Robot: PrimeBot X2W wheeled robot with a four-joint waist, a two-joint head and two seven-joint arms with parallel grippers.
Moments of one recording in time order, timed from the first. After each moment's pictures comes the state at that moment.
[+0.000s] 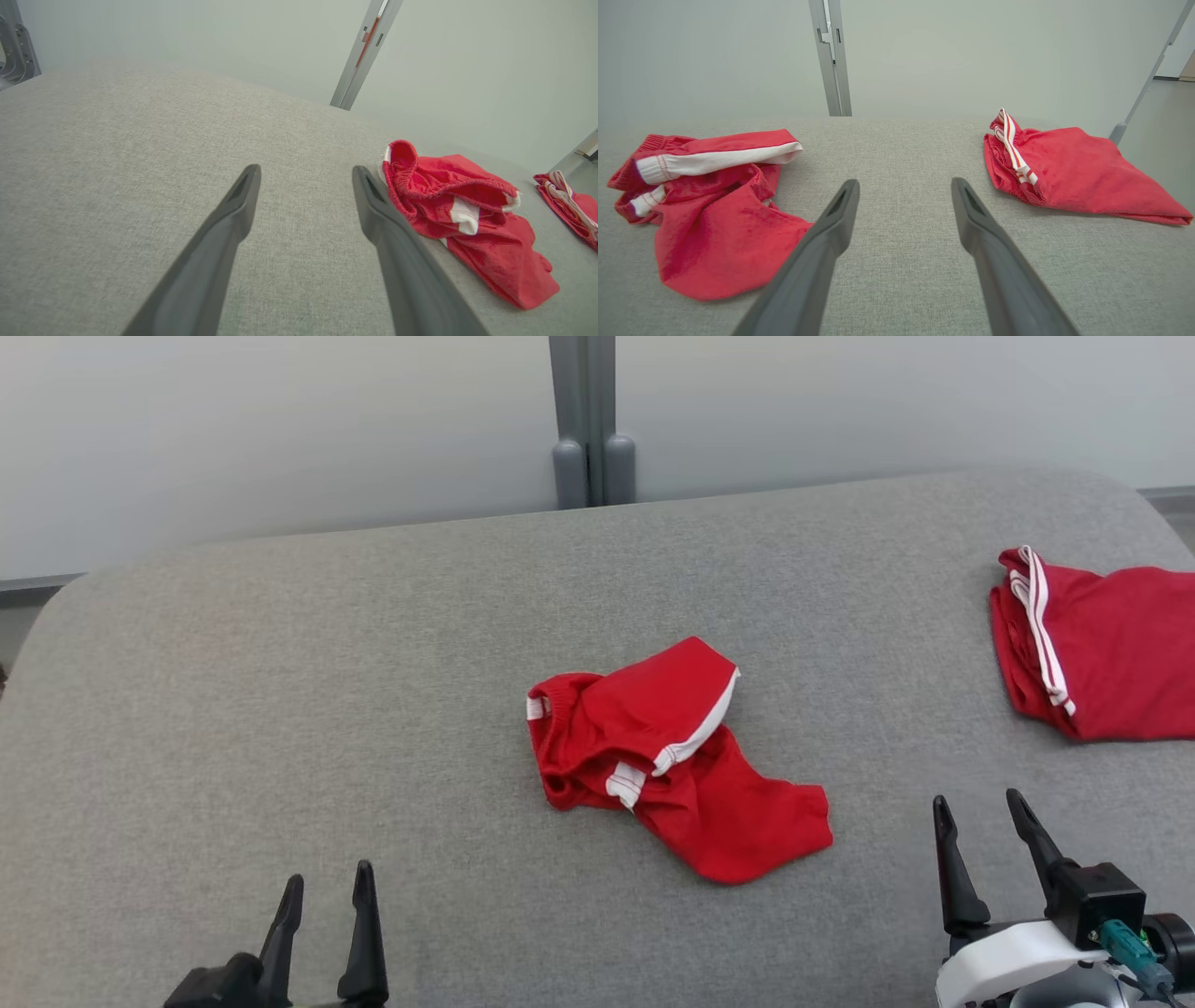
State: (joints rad) left arm 0.11 0.11 -0.18 0.16 -0.50 0.02 -0.26; right arm 0.05 -0.05 -0.09 0.20 0.02 0.13 -0.26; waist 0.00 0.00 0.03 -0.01
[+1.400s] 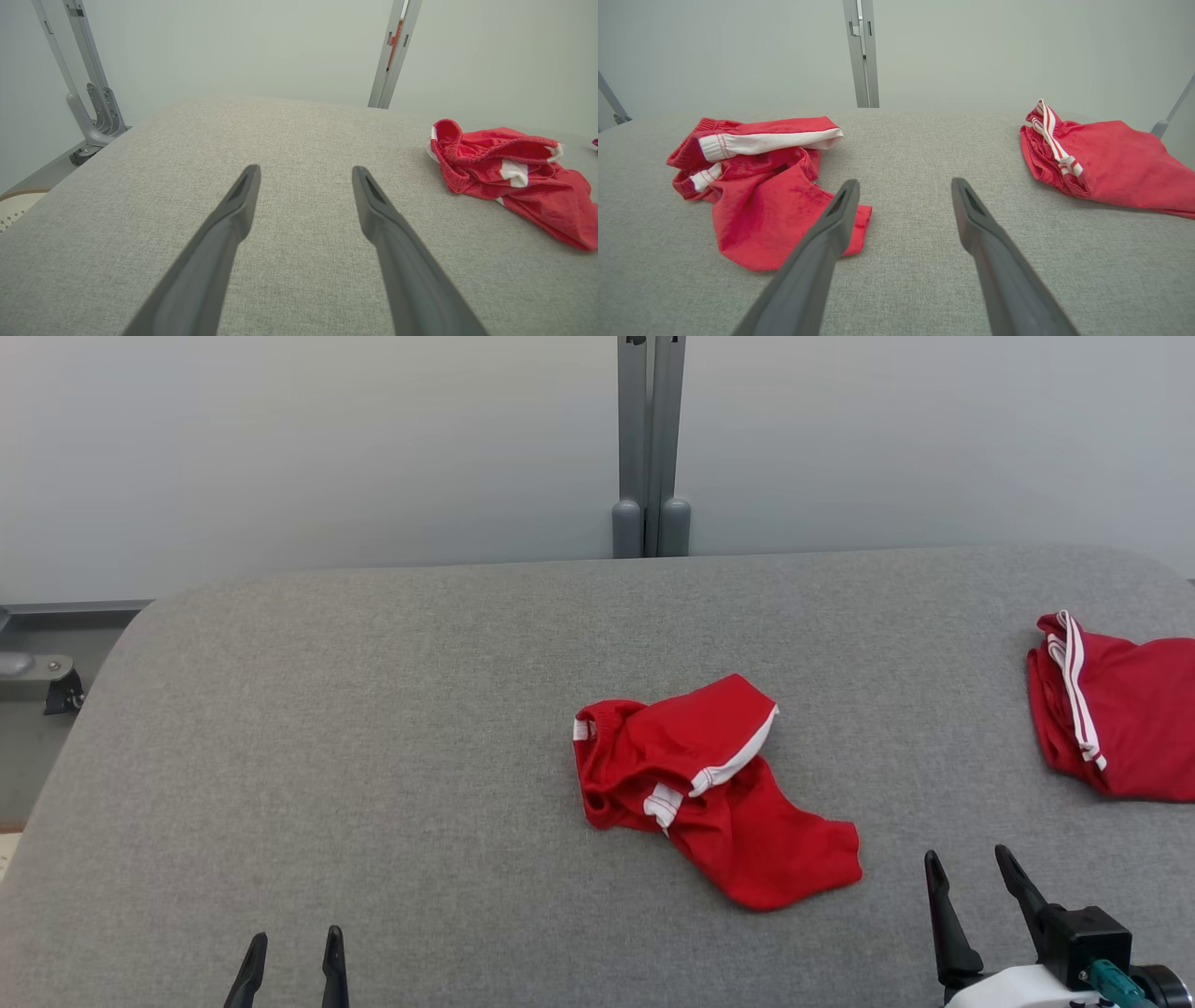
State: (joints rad) left arm 0.26 0.05 0.02 0.11 -0.19 -0.13 -0.26; right arm 0.11 -0.05 -0.07 0.25 0.05 0.13 -0.26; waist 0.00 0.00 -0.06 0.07
